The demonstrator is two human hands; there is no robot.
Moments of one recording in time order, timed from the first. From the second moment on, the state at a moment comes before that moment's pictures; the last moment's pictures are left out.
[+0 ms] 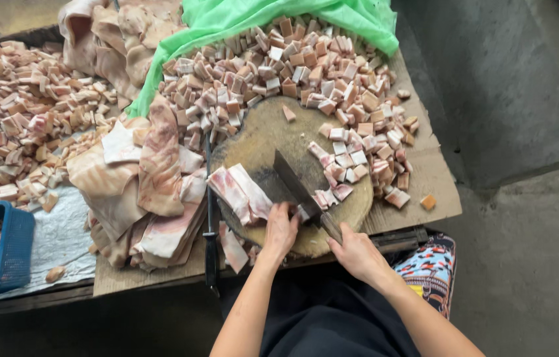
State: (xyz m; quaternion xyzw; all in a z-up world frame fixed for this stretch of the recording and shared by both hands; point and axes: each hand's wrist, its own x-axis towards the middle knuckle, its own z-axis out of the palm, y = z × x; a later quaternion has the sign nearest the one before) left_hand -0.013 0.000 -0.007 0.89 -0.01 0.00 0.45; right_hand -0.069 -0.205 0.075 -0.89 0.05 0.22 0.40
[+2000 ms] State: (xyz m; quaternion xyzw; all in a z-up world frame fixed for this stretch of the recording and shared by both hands) left_hand -0.038 0.019 0.021 0.88 0.08 -0.02 0.47; right_hand -0.074 -0.245 0.128 -0.88 0.03 -0.01 0.47
